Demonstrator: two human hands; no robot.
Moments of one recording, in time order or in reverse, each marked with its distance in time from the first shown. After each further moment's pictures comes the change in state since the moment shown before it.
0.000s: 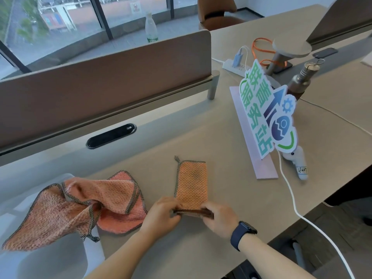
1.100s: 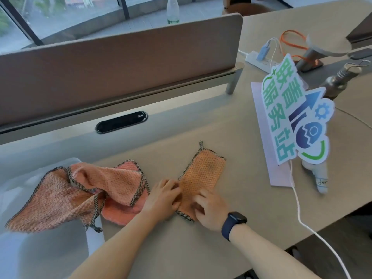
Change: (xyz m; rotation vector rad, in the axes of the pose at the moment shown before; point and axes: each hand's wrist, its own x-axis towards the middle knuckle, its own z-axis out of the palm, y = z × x) left_hand 0.030 -0.035 -0.007 0.472 -0.057 0.079; right_hand 0.055 -0.011 0.023 -0.272 -0.023 -0.297
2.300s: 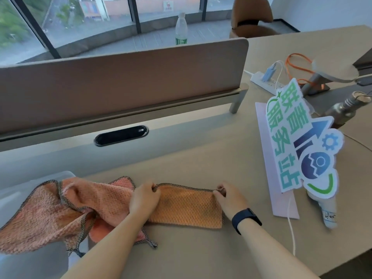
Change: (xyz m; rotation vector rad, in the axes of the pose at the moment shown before) left_hand 0.049 -0.029 -0.027 -0.354 0.108 -0.830; right_hand 0.053 0.065 -0.063 0.186 -0.027 0.674
